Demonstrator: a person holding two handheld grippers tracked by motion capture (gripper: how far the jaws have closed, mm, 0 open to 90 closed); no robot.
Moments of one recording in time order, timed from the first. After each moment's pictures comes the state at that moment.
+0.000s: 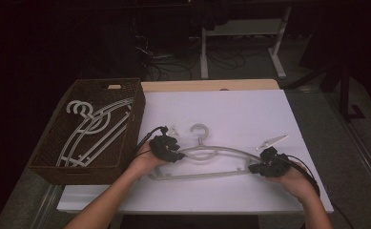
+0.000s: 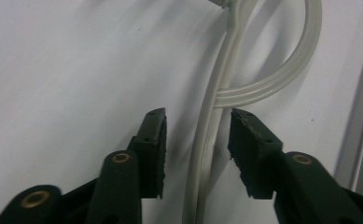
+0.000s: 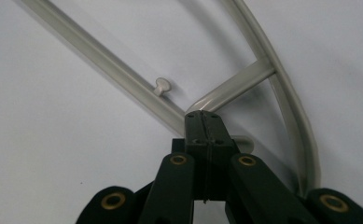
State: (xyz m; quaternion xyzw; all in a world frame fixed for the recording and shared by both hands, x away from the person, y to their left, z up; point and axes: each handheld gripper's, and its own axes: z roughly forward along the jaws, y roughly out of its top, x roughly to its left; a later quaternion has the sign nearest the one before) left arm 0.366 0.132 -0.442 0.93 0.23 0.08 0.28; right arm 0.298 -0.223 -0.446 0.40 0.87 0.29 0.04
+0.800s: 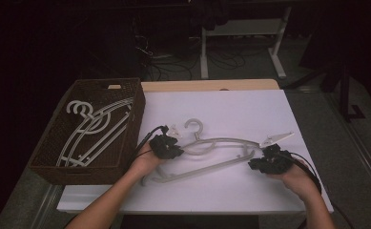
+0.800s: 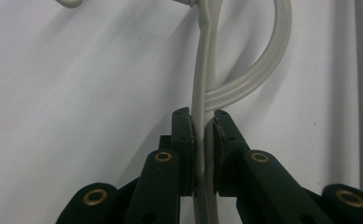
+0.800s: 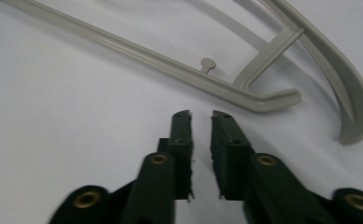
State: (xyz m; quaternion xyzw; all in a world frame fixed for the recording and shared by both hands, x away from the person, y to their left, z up) left arm 0.366 0.133 -0.437 0.92 0.23 0.10 0.30; right arm 0.300 -0.229 -0.437 0.39 0.86 0.32 0.07
